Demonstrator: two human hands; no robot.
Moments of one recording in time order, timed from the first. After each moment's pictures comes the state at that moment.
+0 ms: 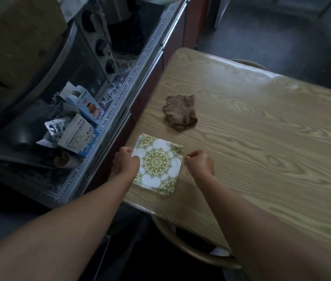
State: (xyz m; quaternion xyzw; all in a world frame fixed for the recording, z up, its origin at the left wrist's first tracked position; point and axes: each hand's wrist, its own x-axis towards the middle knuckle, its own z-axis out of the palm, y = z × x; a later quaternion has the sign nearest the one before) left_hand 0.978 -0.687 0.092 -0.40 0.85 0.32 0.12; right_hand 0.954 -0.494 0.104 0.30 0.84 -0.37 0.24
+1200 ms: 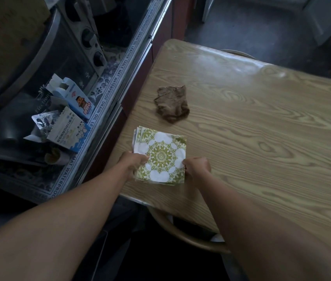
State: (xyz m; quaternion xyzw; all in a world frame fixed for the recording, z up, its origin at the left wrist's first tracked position) left_hand 0.985 -0.672 0.087 -0.41 0.66 0.56 0.28; right_hand 0.983 -0.481 0.083 0.44 0.72 -0.47 0.26
